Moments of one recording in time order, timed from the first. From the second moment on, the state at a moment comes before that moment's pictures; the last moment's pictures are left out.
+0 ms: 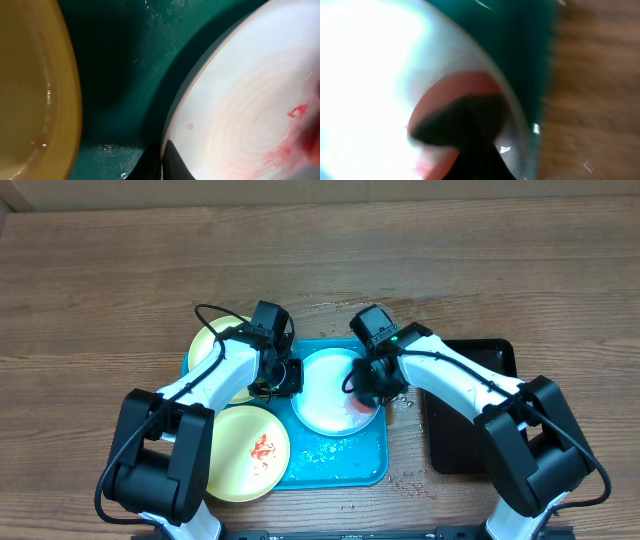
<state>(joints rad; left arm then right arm) -0.31 1.82 1.06 -0.69 0.25 -0.32 0.57 1.88 1.19 -0.71 -0.15 0.52</state>
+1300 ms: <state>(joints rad) -0.35 1.82 1.06 -0.68 0.25 -0.32 0.59 1.98 1.31 -0.80 -0.07 0.67</state>
